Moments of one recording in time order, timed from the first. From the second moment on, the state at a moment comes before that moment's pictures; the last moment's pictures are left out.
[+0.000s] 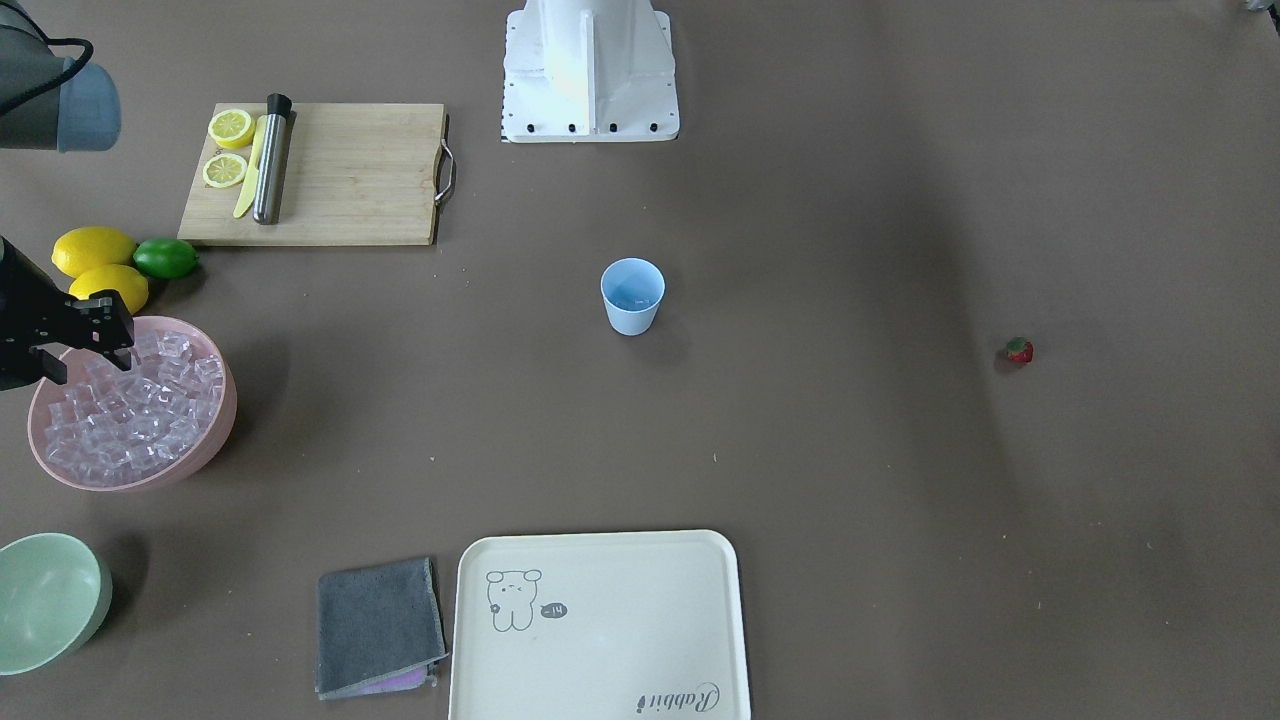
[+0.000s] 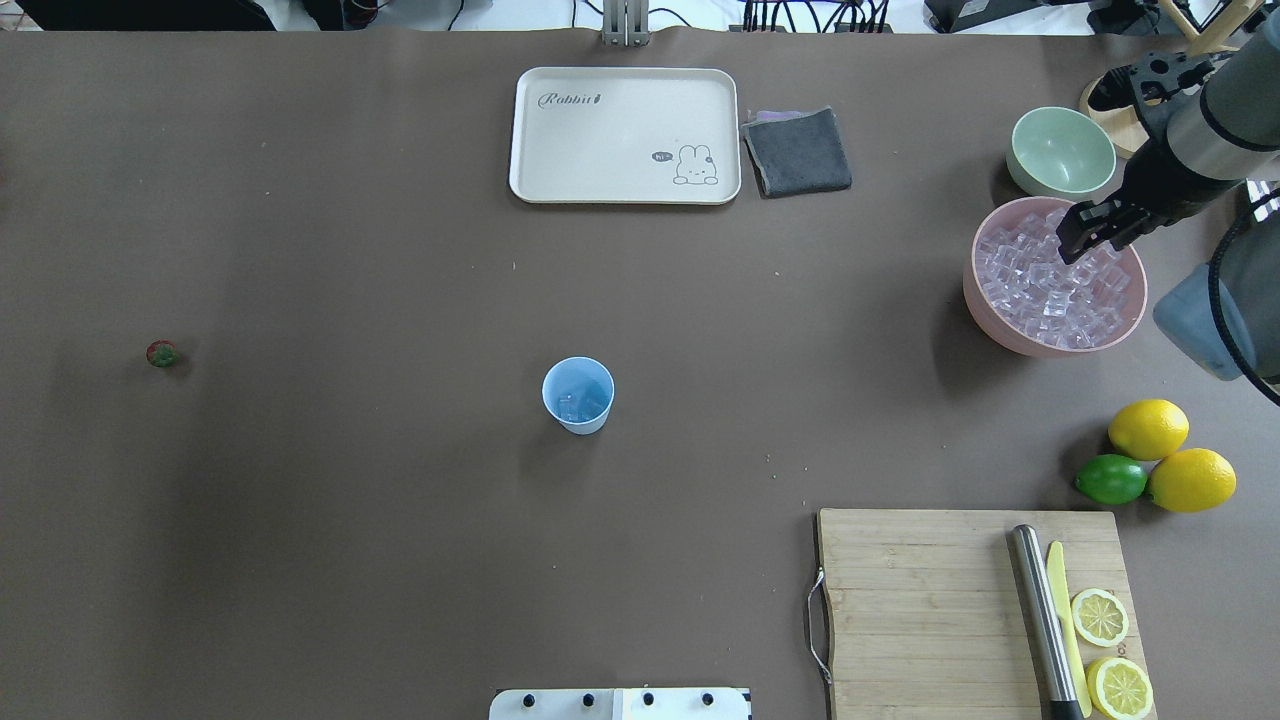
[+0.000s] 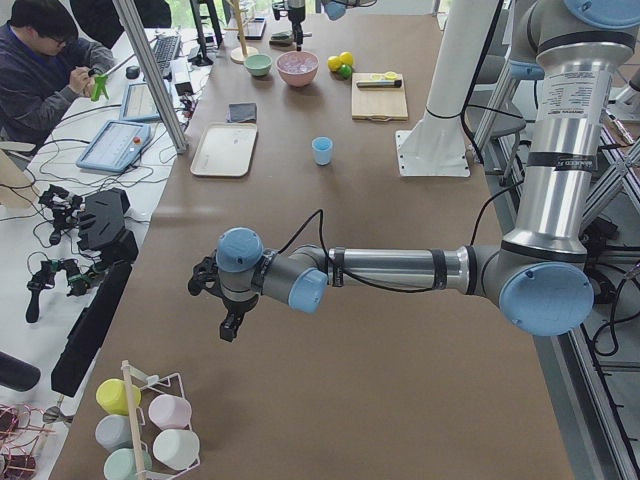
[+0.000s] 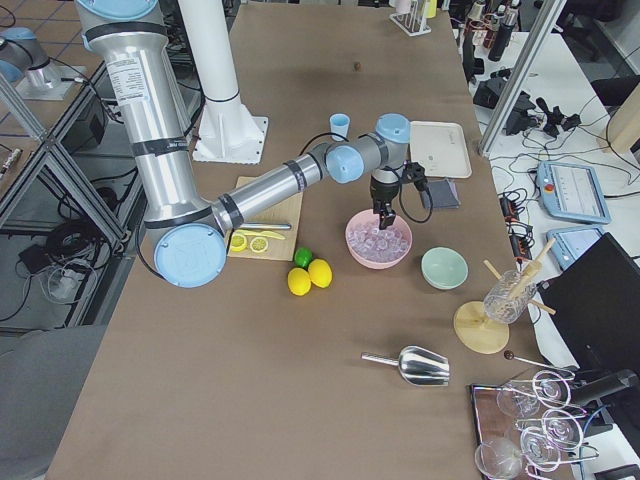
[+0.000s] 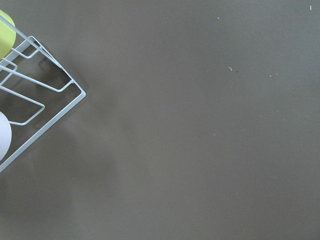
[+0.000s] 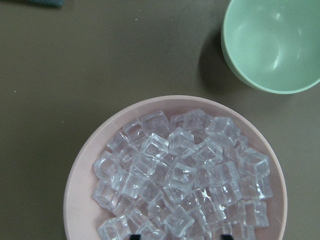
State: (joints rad) left arm -1.49 -1.66 -1.46 -1.95 -2.33 -0.02; right arm 1.07 -1.32 1.78 -1.62 2.16 0.38
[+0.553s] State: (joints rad) left arm -1.49 -1.67 -1.45 -1.95 -2.33 -0.02; right arm 1.02 -1.27 1.68 -1.62 2.13 0.25
